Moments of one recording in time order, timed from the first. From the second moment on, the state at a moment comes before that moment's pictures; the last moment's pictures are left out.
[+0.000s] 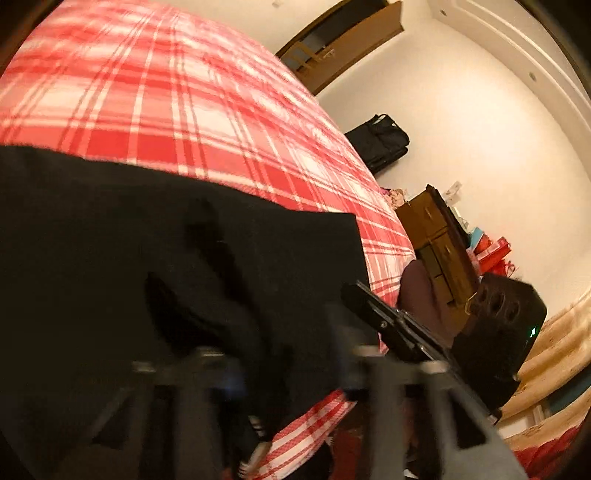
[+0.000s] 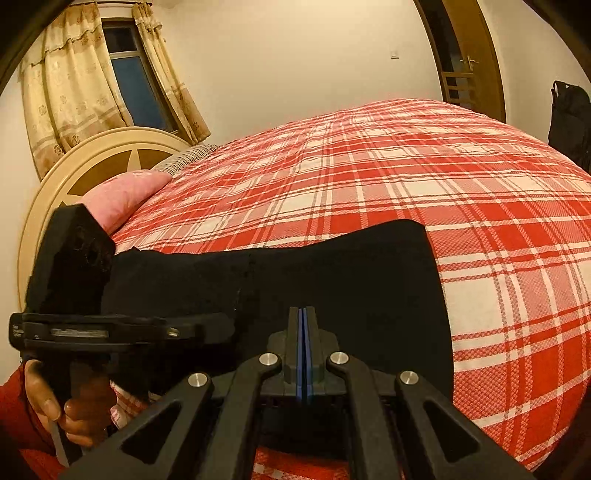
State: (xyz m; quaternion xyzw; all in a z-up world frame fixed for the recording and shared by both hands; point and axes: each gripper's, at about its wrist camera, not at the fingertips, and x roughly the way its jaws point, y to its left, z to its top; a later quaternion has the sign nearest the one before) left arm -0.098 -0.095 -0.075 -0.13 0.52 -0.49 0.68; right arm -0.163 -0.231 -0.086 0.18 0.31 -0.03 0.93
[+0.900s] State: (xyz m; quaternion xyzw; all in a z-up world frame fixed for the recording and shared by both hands) left arm -0.074 -0.040 -0.071 -0.06 0.49 -0.40 0.77; right arm -0.113 -0.120 -0.105 0.09 0.39 0.13 0.91
